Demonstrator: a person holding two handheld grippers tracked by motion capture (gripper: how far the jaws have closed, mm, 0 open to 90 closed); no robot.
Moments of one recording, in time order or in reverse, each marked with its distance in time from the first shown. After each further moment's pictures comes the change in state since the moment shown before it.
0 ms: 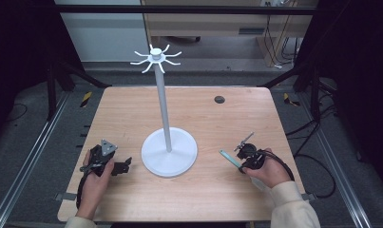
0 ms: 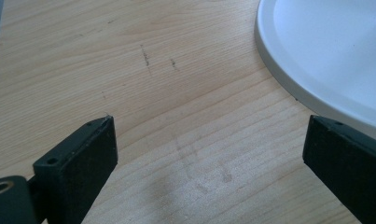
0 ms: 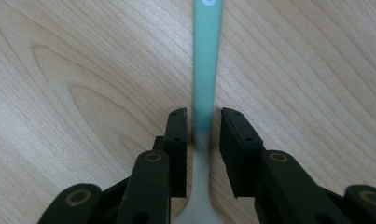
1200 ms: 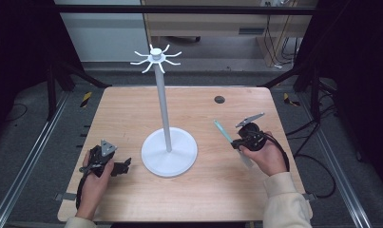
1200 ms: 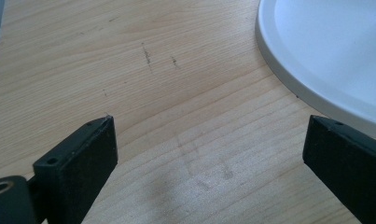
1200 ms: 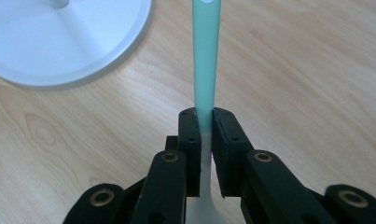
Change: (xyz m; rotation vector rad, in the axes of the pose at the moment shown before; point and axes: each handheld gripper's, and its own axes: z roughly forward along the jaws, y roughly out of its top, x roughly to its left) left arm 0.001 -0.001 -0.001 0.002 0.002 -0.001; right arm -0.012 0.037 -0.053 -0.346 0.020 0.116
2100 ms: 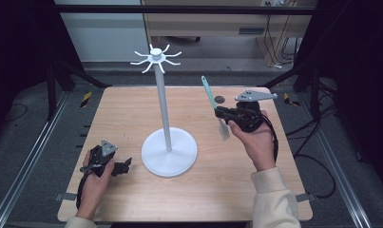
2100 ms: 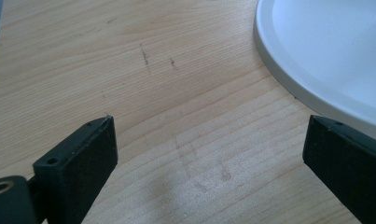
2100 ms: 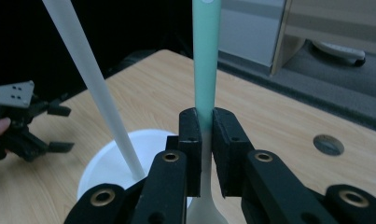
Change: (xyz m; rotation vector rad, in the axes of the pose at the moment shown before) left arm -0.001 0.001 0.000 -0.003 -0.002 0.004; right arm 0.041 0.068 -0.071 -0.526 0.073 0.008
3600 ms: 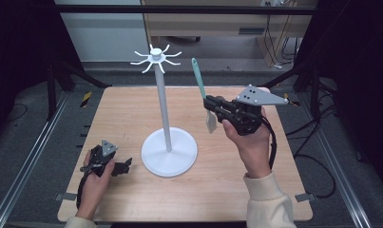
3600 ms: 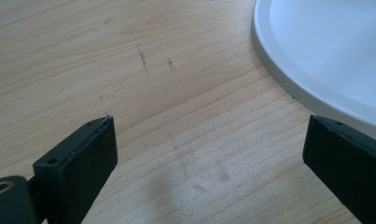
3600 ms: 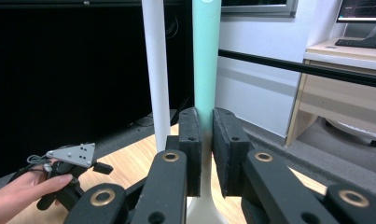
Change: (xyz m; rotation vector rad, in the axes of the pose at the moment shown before) left arm 0.000 0.001 0.001 0.004 -0.008 0.006; right arm 0.052 0.032 -0.036 -0.274 0.081 -0.088
